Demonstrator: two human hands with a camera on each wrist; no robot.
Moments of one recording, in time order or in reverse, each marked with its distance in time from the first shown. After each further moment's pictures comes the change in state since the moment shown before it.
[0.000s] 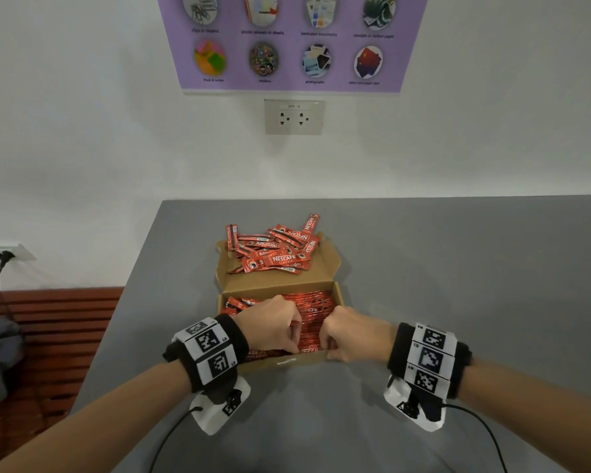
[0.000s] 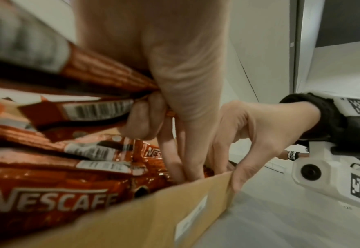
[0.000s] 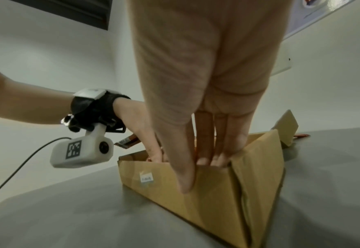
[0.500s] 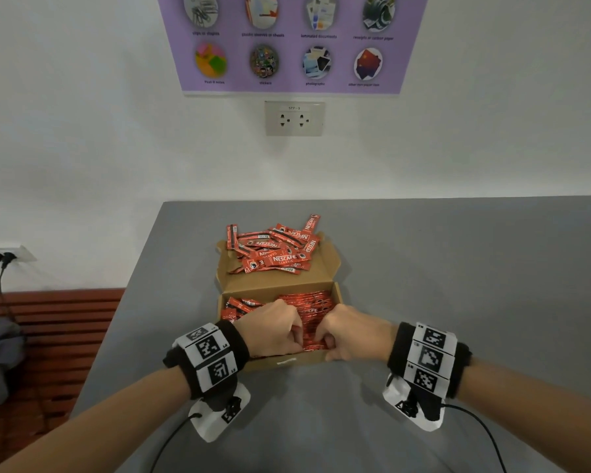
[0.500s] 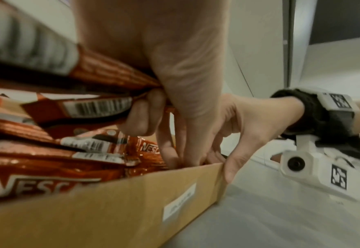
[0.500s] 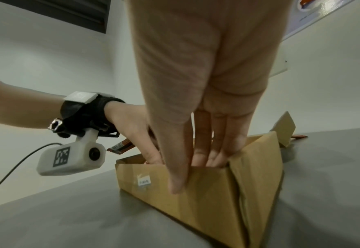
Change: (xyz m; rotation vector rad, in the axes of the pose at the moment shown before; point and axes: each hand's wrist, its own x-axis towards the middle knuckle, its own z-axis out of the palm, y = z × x) left_hand -0.004 0.001 0.005 0.015 0.052 0.005; right_hand 0.000 0.000 -0.003 0.061 0.002 0.017
